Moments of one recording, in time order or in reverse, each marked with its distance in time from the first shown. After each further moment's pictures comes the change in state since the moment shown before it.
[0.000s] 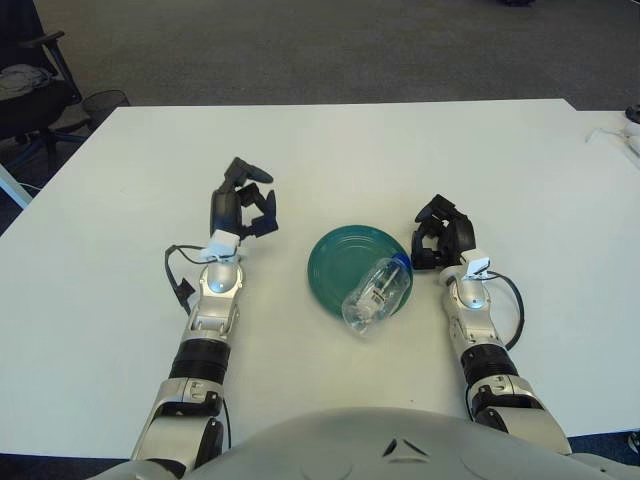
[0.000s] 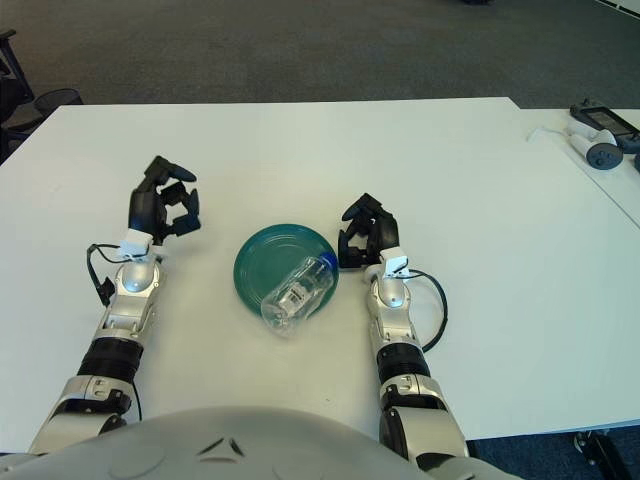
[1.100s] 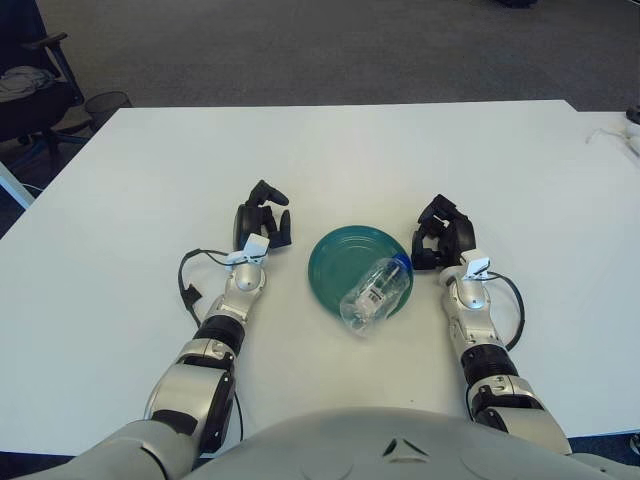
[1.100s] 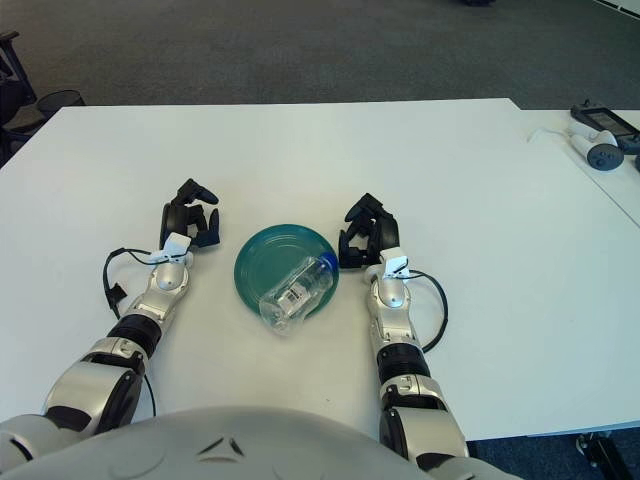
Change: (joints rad) left arm -0.259 -0.026 -0.055 0.621 0.103 -0.144 0.228; right arm 0.001 -0.001 0.000 0.000 -0.002 0.003 -0.008
